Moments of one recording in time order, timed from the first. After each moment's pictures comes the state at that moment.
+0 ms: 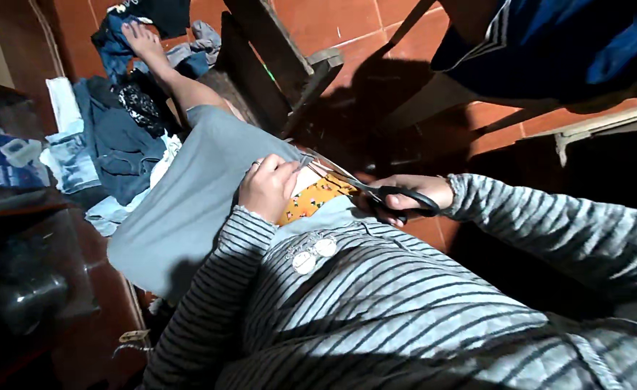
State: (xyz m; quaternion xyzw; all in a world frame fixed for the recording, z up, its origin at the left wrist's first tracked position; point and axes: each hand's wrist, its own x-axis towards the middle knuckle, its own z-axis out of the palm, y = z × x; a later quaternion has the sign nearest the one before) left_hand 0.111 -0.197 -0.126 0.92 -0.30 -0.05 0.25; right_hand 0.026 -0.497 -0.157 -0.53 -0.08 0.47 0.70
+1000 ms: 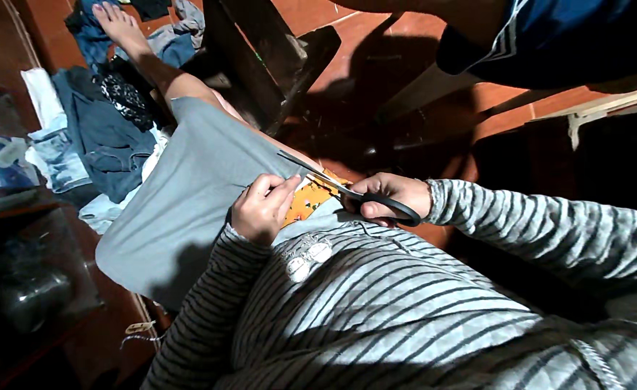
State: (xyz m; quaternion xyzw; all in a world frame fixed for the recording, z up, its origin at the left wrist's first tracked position) left_hand 0.085 -0.182 -0.138 0.88 -0.35 0.02 0.32; right_hand 0.026 -0.466 -0.156 -0.54 -0.04 0.43 0.73
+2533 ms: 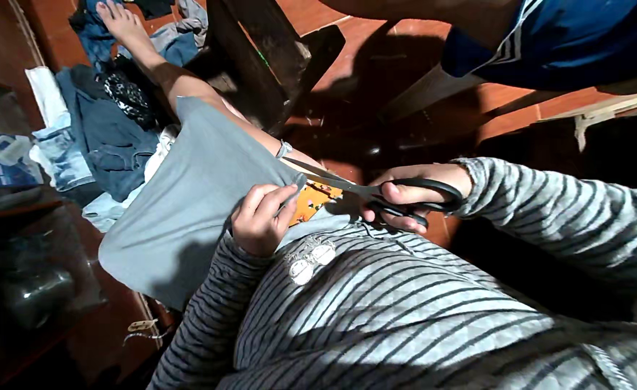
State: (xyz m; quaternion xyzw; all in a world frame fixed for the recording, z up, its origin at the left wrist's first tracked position) left_hand 0.073 -0.185 -0.138 0.86 -0.30 0.15 0.38; right_hand 0.063 -0.466 -0.083 -0.51 0.02 0.54 0.67
